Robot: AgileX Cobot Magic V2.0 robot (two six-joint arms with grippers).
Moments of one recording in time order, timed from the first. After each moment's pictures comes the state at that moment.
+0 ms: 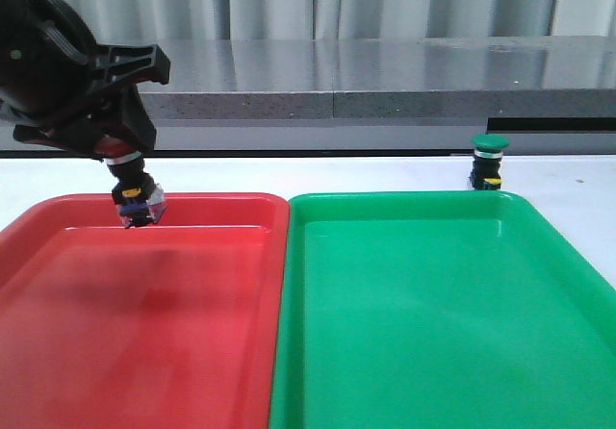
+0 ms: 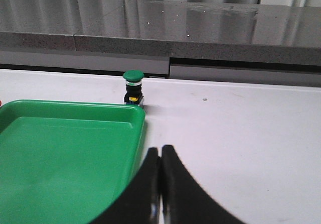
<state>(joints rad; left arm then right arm) -0.36 1.60 -0.95 -0.26 0.21 -0.12 0.08 -0.01 0.03 -0.08 0.13 0.09</state>
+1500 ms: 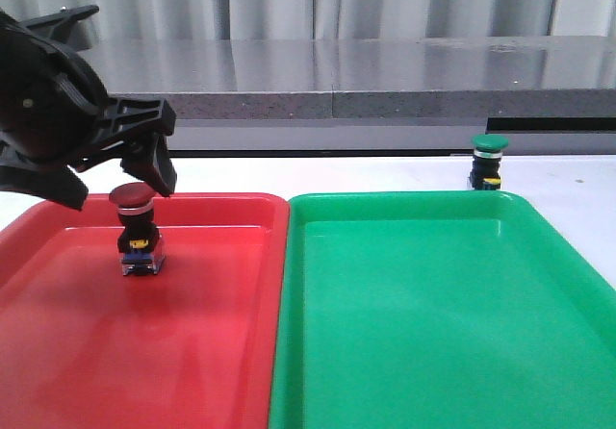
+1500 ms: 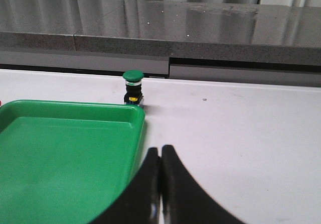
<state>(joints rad) -0.36 1.66 -0.94 -0.26 0.24 -0.12 0.08 -0.01 0.03 -0.08 0.13 0.09</state>
